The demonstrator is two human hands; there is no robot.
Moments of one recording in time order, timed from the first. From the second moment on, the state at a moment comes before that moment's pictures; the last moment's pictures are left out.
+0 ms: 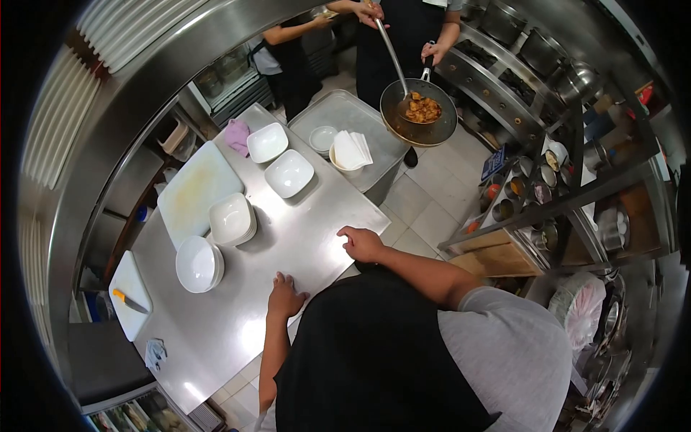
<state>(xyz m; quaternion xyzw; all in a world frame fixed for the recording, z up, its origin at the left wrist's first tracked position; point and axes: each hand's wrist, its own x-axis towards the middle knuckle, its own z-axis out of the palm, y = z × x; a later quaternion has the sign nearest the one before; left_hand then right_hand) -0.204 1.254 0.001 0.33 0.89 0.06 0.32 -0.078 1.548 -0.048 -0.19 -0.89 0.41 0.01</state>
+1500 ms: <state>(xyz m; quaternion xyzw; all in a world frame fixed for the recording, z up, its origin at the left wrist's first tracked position) -0.206 1.266 0.016 0.33 0.90 0.02 0.28 -0.084 1.554 -0.050 -0.21 -0.88 0.43 -0.02</state>
